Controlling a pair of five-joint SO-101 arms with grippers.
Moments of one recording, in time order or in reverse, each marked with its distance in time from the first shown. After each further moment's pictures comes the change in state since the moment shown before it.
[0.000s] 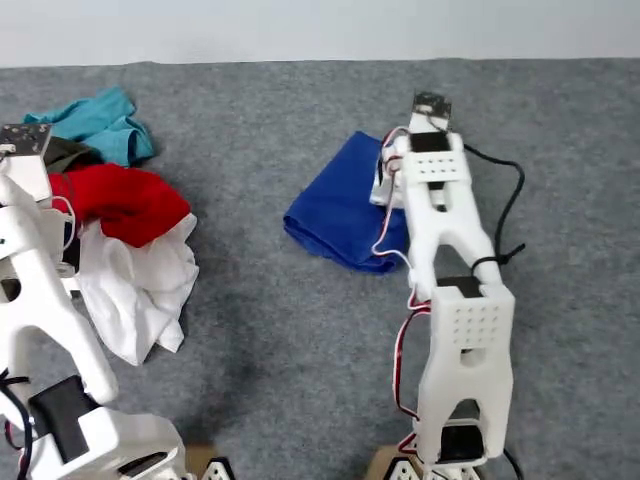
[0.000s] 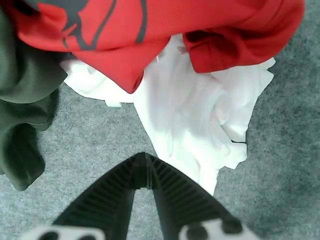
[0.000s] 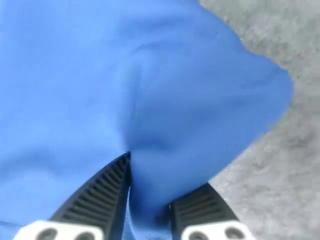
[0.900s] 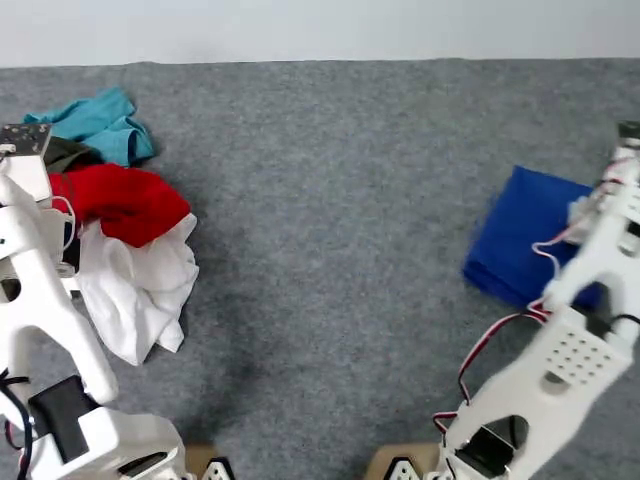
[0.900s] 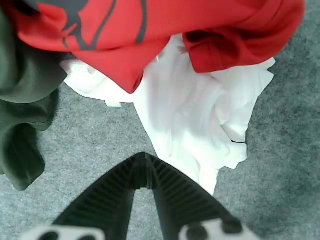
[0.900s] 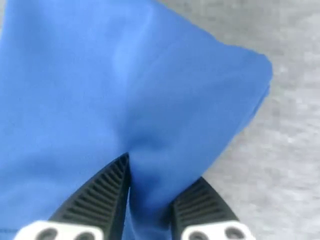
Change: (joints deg) left arm 0.0 0.0 0.0 0.0 0.0; right arm 40.4 -3.3 0.0 -0.5 37.2
